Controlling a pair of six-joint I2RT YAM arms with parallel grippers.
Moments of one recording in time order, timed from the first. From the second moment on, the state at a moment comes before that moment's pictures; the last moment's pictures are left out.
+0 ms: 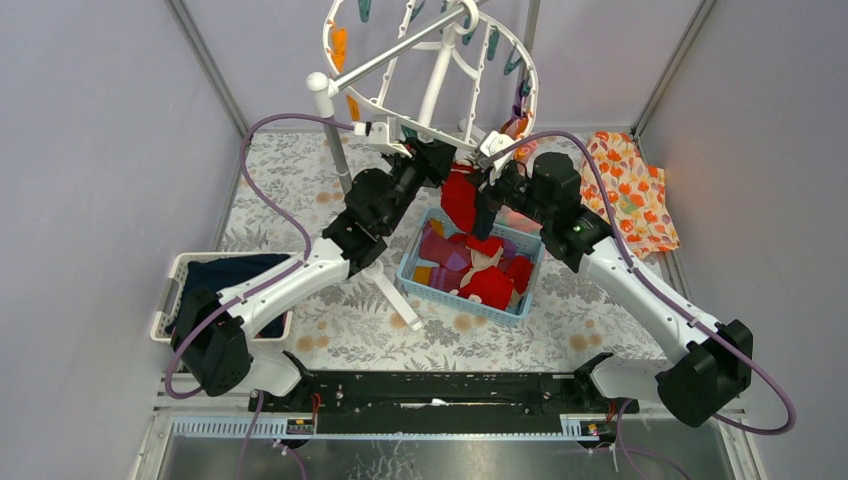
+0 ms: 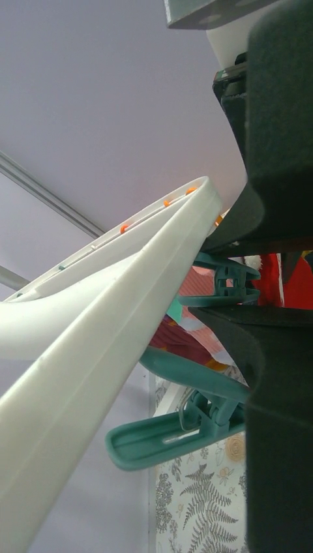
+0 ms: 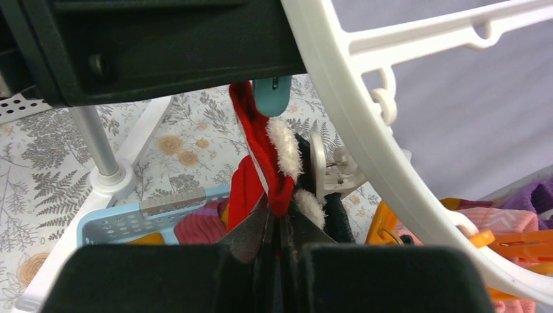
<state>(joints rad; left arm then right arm) -0.74 1.41 1.11 0.52 -0.26 -0.52 0.55 1.25 1.10 0.00 -0.29 -0.32</state>
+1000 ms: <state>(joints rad) -0.72 1.33 1.05 0.52 -0.15 -0.48 0.47 1.32 1.10 -0.02 -0.66 -0.09</state>
